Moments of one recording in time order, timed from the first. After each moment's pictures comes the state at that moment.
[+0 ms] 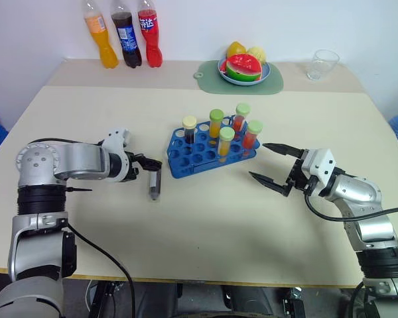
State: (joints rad) left arm -0.74 0.62 0.10 0.32 -1.88 1.42 0.95; right arm -0.21 -0.65 -0.06 -0.03 0.32 -0.11 0.96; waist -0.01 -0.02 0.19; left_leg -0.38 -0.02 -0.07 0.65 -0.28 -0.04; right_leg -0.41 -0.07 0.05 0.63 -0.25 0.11
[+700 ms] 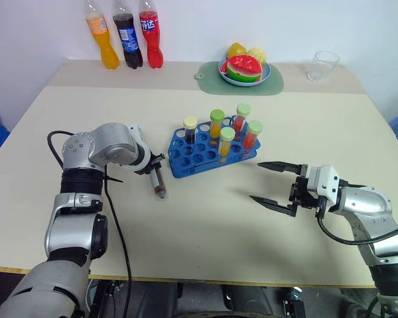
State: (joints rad) left arm -0.89 0.41 0.15 0.53 -1.97 1.26 1.47; right arm -0.11 -0.72 -0.06 -0.14 0.37 -0.09 1.09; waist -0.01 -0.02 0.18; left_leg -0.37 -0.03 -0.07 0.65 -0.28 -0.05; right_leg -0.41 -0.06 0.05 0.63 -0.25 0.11
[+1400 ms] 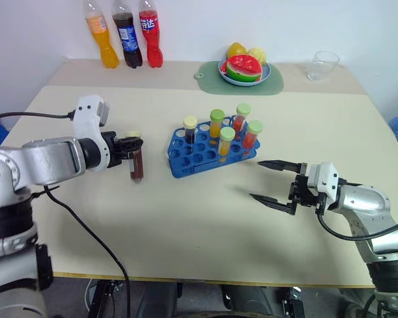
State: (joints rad) left arm -0.54 0.79 0.29 -0.31 -1.57 1.24 0.38; right arm -0.14 -0.68 -0.06 -0.11 0.38 -0.07 1.09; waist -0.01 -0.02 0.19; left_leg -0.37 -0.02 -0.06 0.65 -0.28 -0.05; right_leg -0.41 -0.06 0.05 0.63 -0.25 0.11
